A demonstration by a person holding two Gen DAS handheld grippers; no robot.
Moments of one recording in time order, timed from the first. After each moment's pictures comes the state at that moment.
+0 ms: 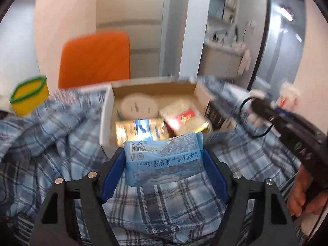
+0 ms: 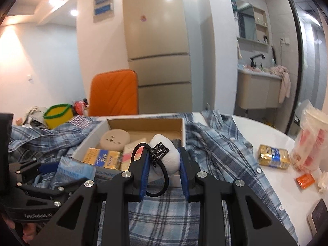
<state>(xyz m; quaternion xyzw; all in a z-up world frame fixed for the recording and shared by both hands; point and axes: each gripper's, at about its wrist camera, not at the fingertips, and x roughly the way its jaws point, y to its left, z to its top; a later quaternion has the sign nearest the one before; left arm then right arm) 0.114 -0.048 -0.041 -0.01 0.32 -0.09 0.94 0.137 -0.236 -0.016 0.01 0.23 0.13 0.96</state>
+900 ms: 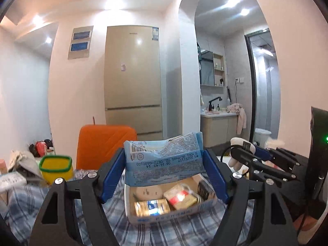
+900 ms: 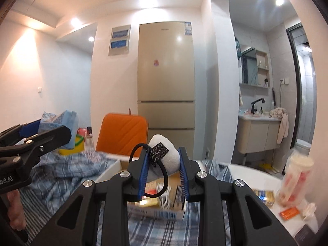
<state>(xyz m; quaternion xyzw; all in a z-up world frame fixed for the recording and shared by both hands) 0.051 -0.052 0.066 0.02 0.06 -0.07 1.00 0.088 -0.223 0.051 0.00 0.09 0.13 0.99</state>
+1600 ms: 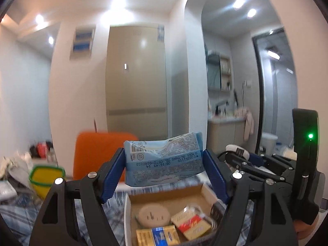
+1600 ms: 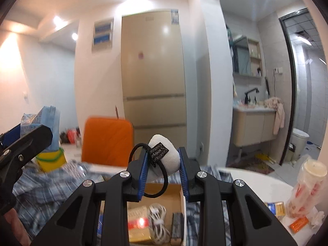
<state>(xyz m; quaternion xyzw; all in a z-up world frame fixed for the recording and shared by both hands) 0.139 -0.043 0.061 0.01 0.08 -0.06 0.99 0.201 -0.205 0.043 0.00 0.15 0.08 0.98</state>
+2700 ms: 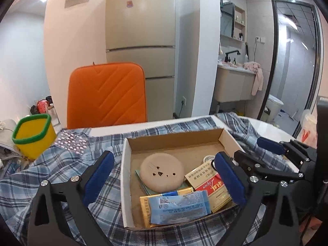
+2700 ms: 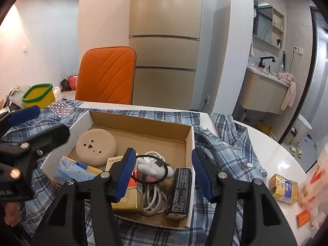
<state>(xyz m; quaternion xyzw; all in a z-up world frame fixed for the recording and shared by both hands) 0.208 -0.029 -0.003 0.00 0.27 -0.04 0.96 0.247 -0.192 -0.026 -0.06 0.30 0.11 0.95</state>
